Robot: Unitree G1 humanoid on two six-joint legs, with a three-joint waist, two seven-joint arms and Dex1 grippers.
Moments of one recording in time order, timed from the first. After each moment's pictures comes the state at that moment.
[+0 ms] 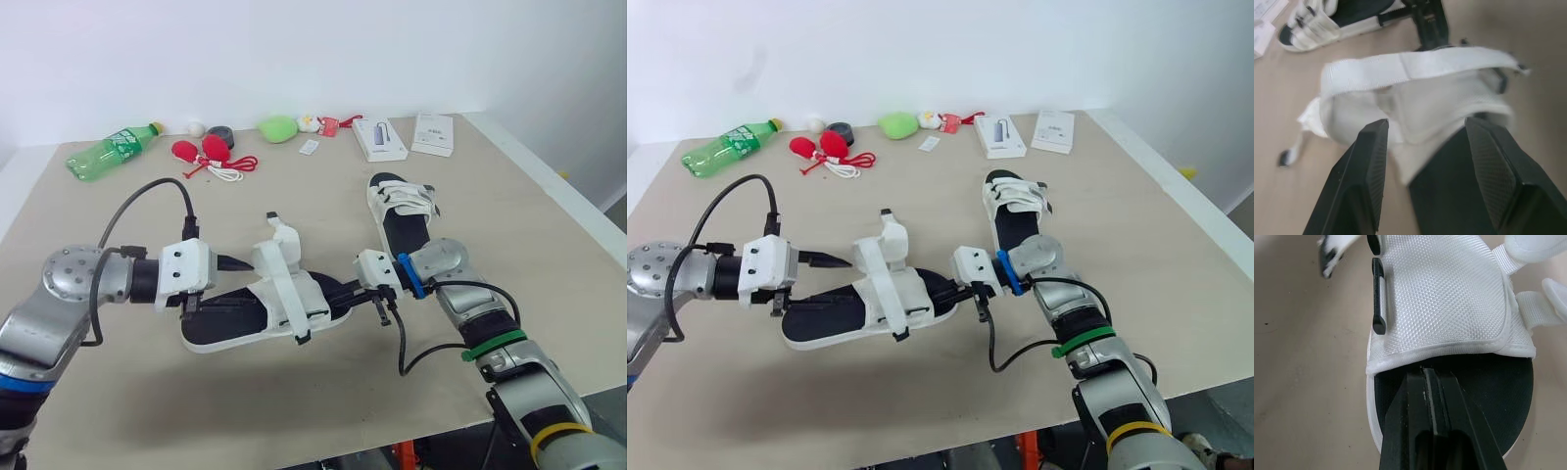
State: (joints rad) left arm -0.29 0.95 -0.02 -0.41 -0.44 0.29 -1.13; right arm -0.72 -0.49 0.32 0.46 0.12 -0.18 1.49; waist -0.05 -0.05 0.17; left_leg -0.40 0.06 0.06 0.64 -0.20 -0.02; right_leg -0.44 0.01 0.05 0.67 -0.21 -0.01
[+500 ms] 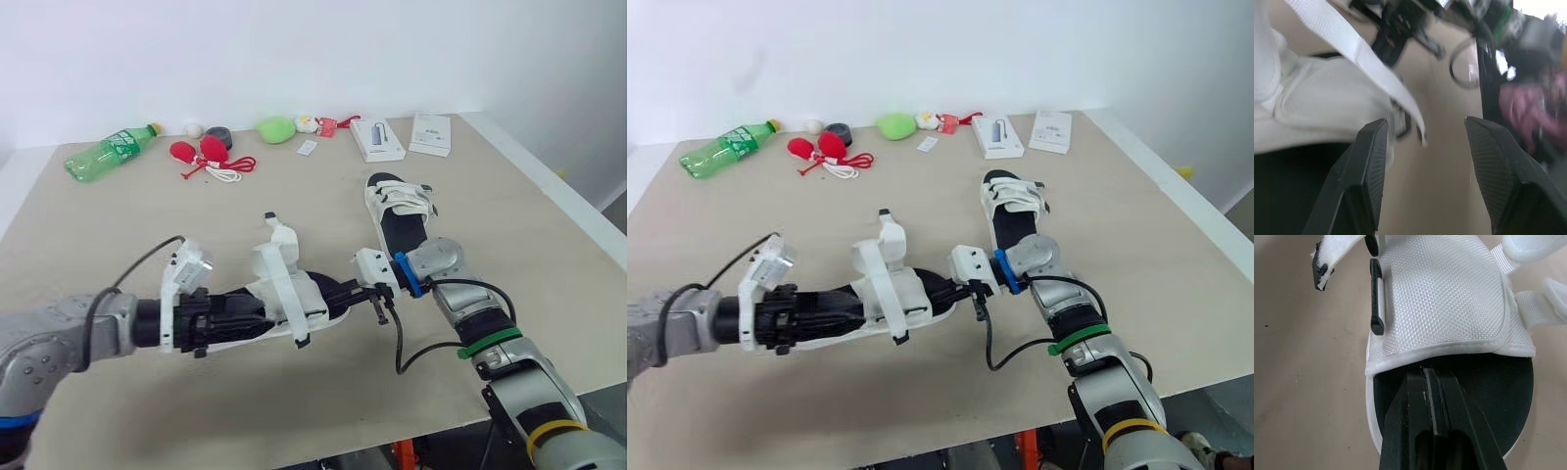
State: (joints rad) left arm -0.19 0.79 0.16 -0.55 -1.26 1.07 -0.56; right arm -0.73 -0.47 0.32 0.49 0.12 -0.18 1.50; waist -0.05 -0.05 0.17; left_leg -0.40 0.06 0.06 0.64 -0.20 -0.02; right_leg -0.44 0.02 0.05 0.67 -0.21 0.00
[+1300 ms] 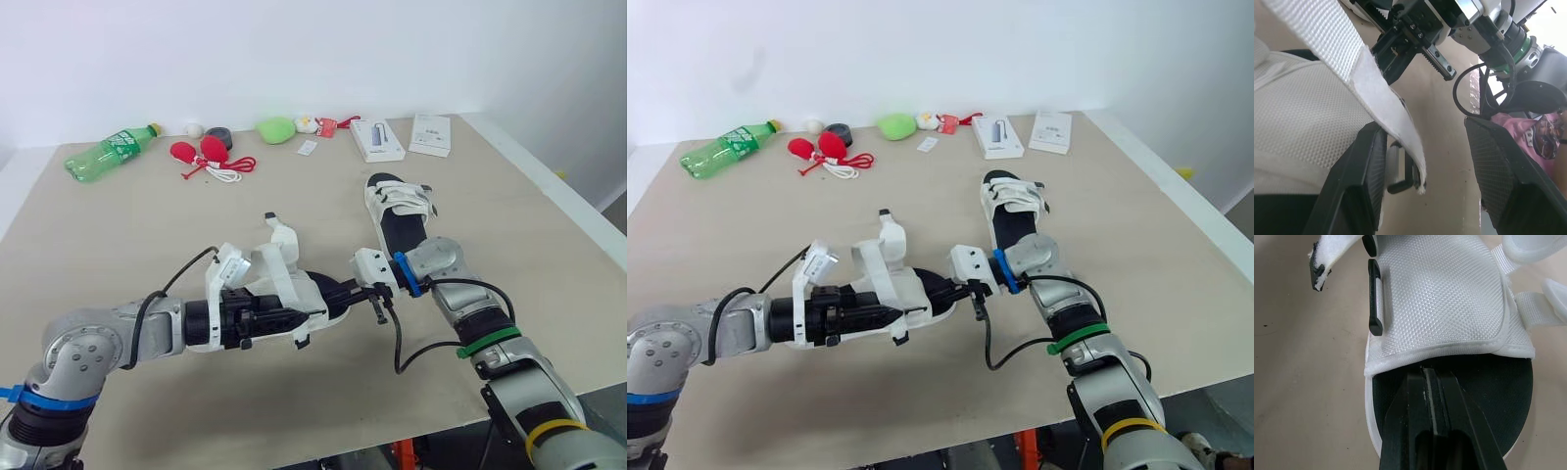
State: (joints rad) left arm -0.31 0.66 0.01 -0.47 -1.33 1.12 -0.37; right arm -0.74 -0.47 0.32 0.49 0.11 -0.18 1.49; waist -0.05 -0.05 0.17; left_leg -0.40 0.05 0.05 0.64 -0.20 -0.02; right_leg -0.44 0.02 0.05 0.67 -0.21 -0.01
